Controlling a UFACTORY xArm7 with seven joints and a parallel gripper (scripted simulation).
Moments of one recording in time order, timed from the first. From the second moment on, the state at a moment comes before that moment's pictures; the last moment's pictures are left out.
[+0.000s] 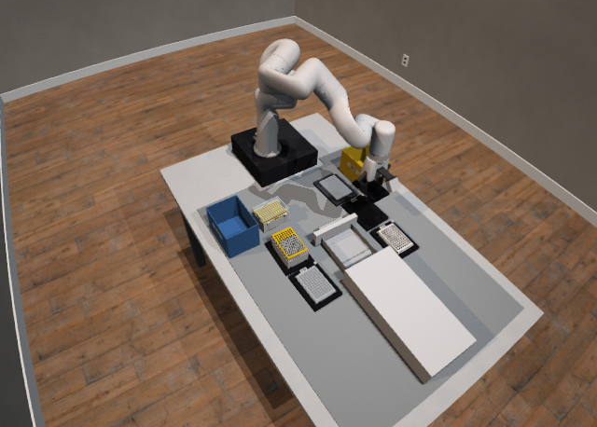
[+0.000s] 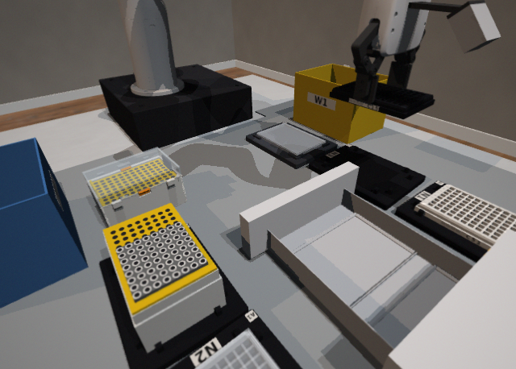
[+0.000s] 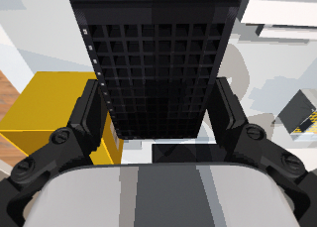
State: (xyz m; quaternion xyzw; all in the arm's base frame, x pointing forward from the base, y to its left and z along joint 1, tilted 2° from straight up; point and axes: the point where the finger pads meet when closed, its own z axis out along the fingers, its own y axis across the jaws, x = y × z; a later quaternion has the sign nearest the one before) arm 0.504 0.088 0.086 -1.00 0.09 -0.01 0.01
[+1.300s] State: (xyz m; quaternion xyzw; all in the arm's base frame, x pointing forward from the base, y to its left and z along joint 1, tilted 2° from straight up) arm 0.530 0.017 0.085 -0.93 -0.37 -0.02 0.00
